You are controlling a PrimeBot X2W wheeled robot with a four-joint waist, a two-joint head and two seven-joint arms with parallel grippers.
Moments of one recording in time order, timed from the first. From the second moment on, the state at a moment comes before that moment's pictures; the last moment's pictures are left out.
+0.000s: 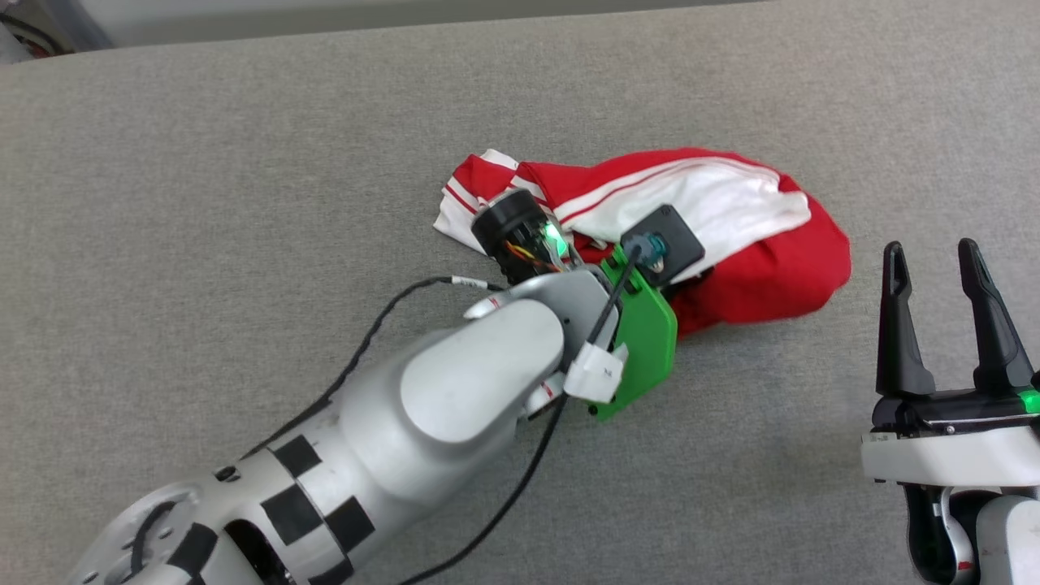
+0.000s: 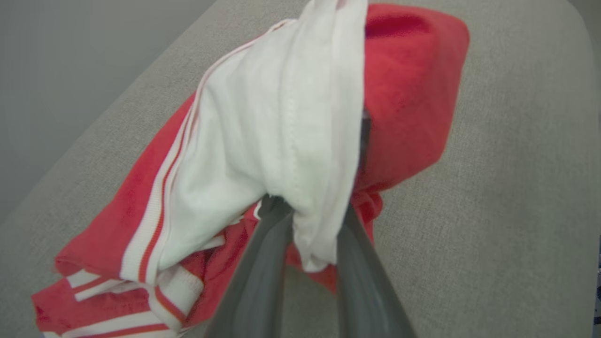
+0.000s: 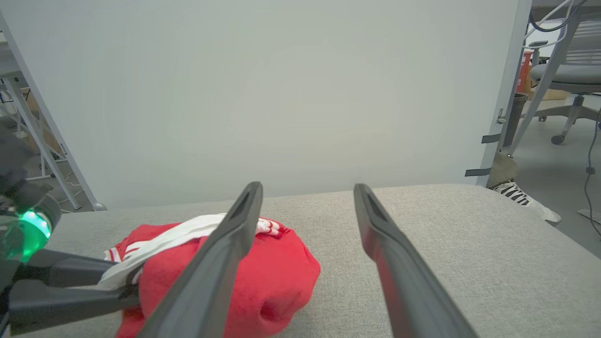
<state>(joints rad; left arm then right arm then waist) -1.00 0.13 -1.14 0.50 -0.62 -0.13 0.23 -0.06 -0.05 -0.05 -0.19 0.21 0.13 -0.26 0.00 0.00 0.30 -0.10</state>
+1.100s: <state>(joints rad) -0.80 0.19 -0.99 0.52 -0.64 0.16 -0.26 0.01 -0.05 -0.06 -0.16 0.23 0.13 -0.26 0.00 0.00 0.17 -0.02</state>
